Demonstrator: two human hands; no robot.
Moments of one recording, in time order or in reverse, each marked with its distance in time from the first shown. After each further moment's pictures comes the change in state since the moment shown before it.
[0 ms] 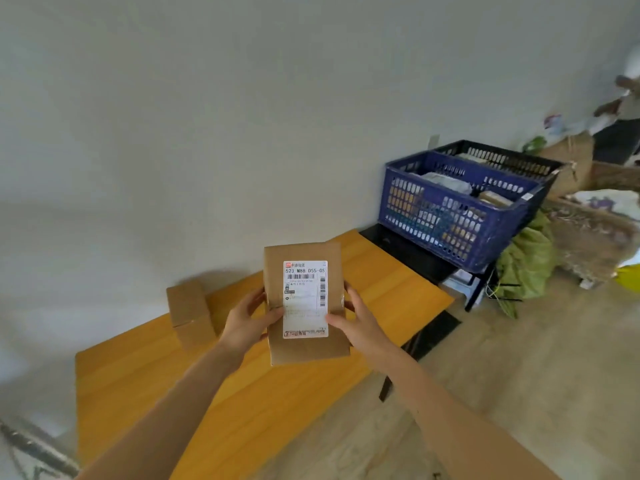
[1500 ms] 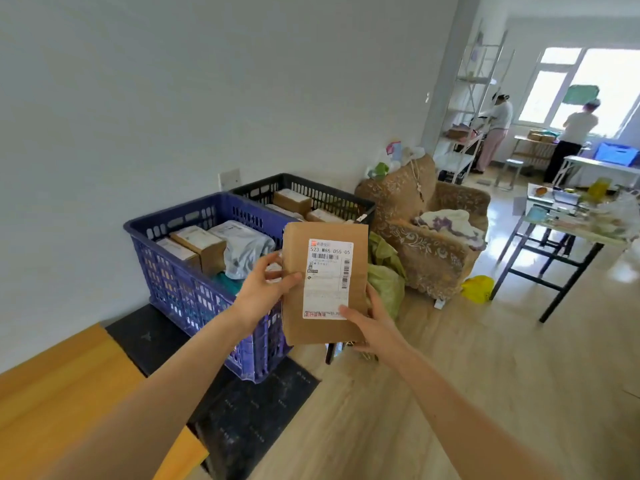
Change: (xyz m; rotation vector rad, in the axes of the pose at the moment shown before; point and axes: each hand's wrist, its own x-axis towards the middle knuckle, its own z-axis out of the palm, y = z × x) left_hand 0.299 0.177 0.695 -0.028 -0.398 0.122; right_hand 0.162 0.081 -0.696 0.143 0.440 0.101
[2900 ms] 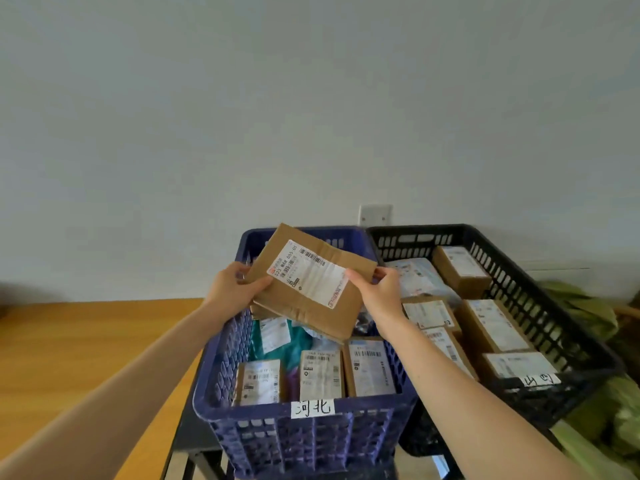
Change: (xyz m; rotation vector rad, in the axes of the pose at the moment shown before) left_hand 0.169 0.028 -0.055 0.300 1.063 -0.284; right_hand 0.393 -0.103 0.098 -0.001 -0.561 -0.213
